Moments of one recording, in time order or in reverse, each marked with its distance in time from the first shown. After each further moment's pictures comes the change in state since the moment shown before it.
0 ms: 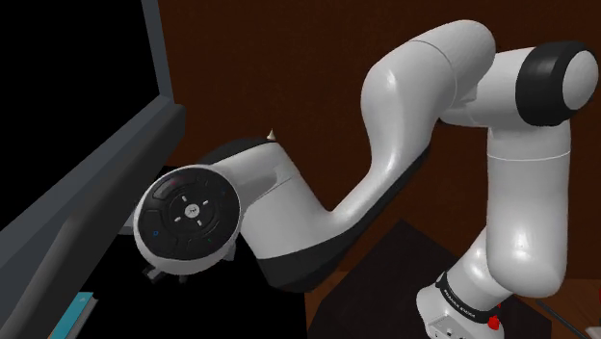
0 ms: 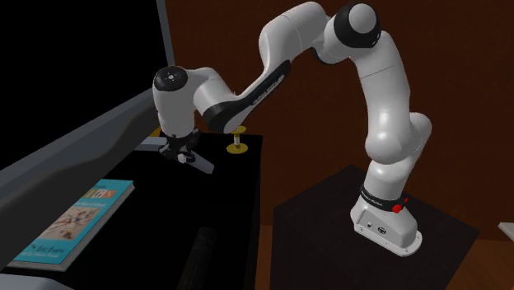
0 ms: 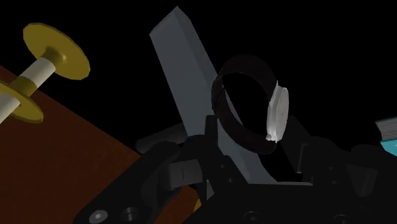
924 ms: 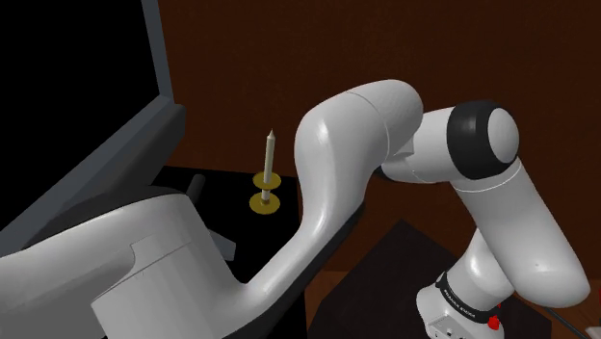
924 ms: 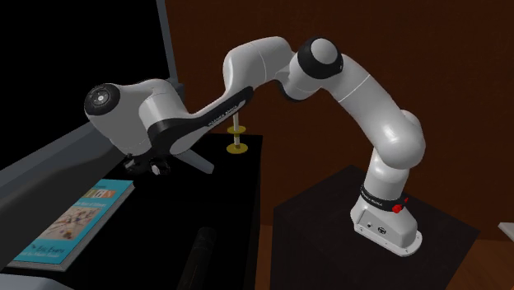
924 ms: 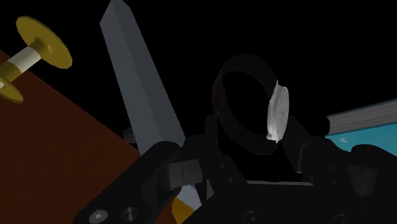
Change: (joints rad) arm 0.407 0.350 -0.085 0.522 -0.160 -0.395 -0.032
